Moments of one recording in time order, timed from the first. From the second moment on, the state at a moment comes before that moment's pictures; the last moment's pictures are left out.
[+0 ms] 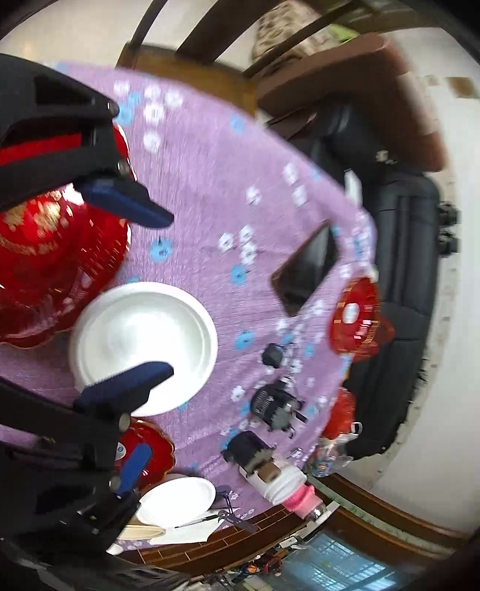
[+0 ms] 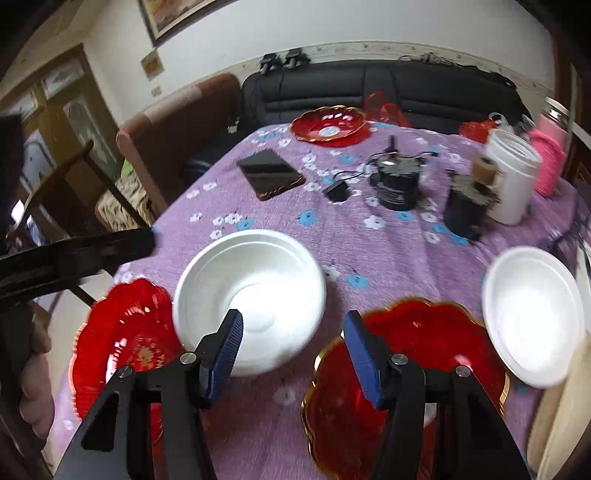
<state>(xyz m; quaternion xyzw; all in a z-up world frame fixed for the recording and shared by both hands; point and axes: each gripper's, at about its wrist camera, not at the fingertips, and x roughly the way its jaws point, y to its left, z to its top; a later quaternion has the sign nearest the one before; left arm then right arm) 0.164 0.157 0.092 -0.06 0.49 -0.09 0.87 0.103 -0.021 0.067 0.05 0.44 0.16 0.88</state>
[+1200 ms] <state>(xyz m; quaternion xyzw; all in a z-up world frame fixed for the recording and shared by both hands) 0.109 0.182 0.111 -0.07 0.47 -0.11 0.87 0.069 0.007 0.086 0.12 0.43 0.18 0.87</state>
